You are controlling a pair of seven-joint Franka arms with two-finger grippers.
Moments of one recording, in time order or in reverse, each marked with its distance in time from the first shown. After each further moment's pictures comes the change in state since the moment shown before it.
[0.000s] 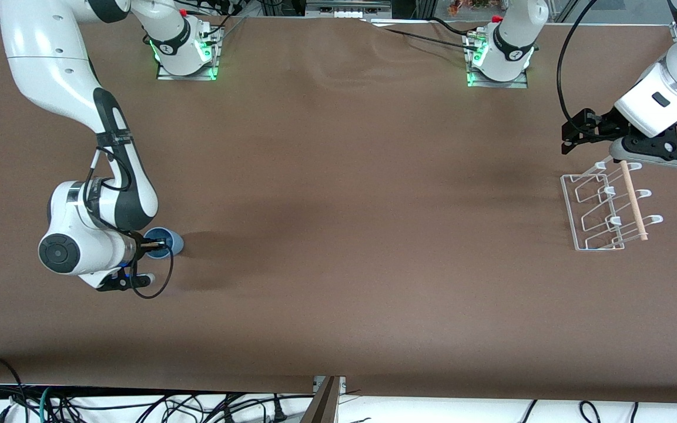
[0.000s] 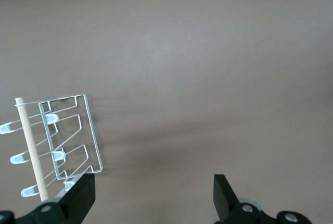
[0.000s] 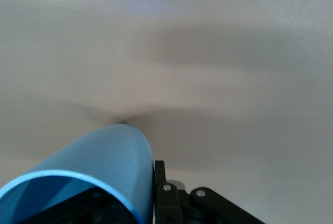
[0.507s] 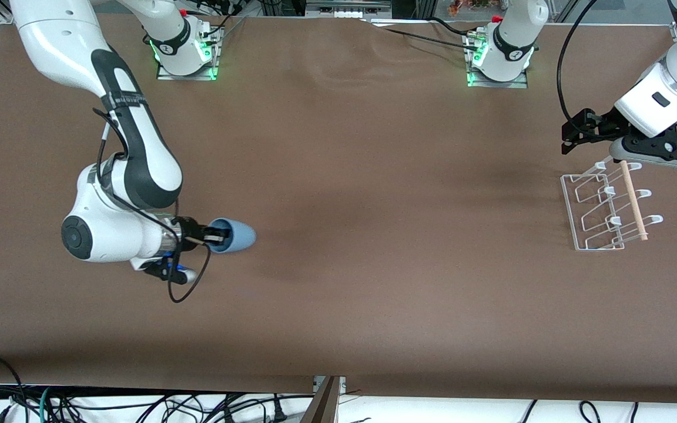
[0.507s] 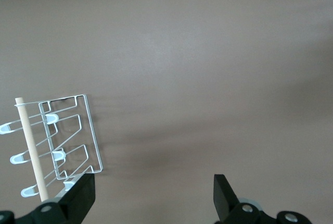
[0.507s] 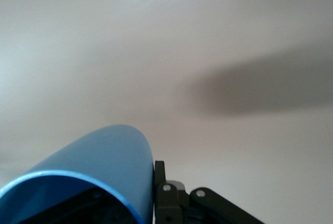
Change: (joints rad) left arm 0.000 0.001 0.000 0.000 0.000 0.000 0.000; right arm 0.031 -0.069 0.187 0.051 0.499 -0.030 0.392
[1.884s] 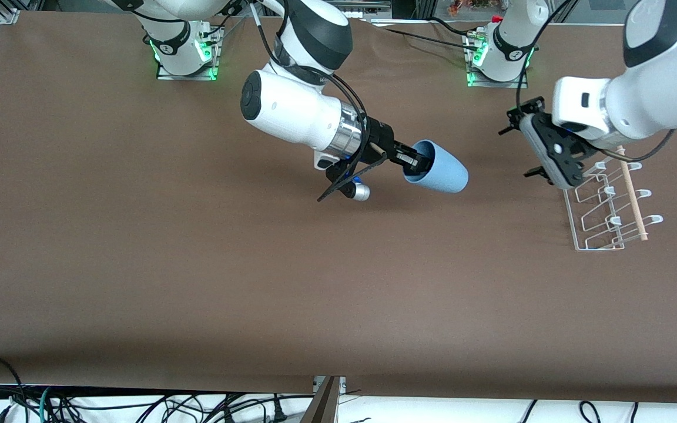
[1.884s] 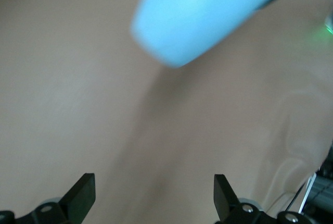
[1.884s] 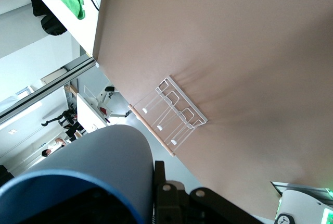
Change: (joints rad) left arm -0.040 0.140 -0.087 0.092 -0.284 -0.084 0.788; right arm 0.413 0.021 0.199 0.209 0.159 0.621 0.654
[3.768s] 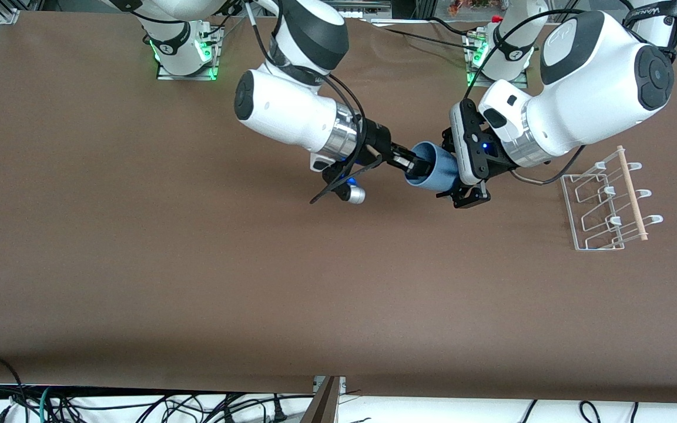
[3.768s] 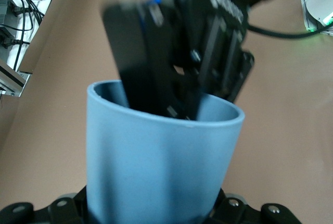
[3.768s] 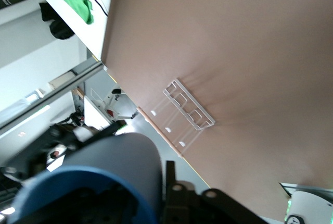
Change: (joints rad) left arm 0.003 0.105 -0.148 0.003 -0.116 0.339 0.331; right arm -0.026 -0.001 -0.003 0.030 0.000 -0.005 0.016
